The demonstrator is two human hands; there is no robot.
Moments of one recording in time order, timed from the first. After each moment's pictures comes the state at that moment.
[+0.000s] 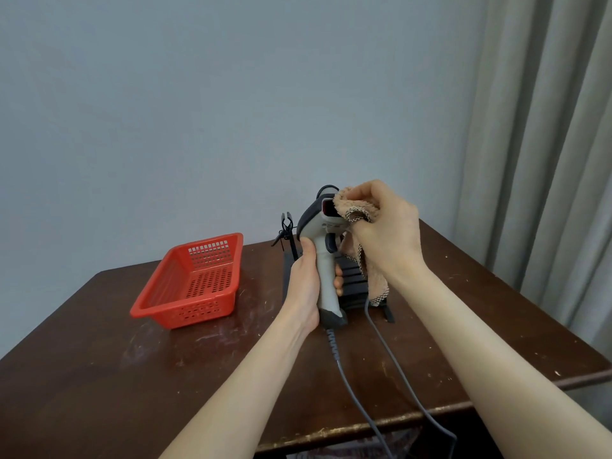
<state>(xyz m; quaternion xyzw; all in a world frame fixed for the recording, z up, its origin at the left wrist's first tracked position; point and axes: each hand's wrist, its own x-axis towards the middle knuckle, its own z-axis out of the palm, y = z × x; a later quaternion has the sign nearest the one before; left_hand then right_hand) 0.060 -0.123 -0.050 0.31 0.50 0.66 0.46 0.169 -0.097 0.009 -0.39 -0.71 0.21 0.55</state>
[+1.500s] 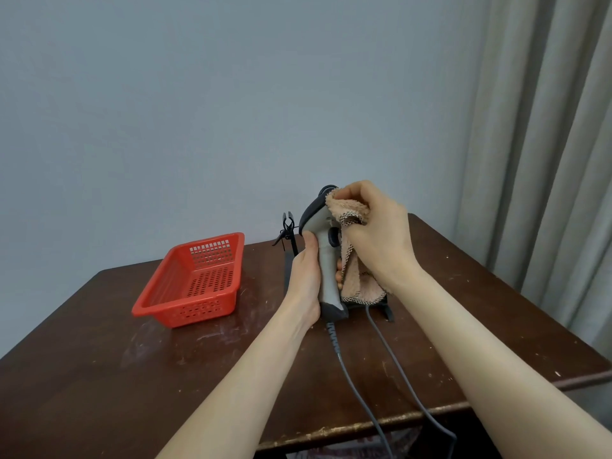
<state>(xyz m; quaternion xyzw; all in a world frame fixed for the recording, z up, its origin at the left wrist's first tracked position) 0.056 -0.119 -0.047 0.32 0.51 0.66 0.44 0.164 -0.099 0.006 -0.34 -0.73 0.23 0.55</state>
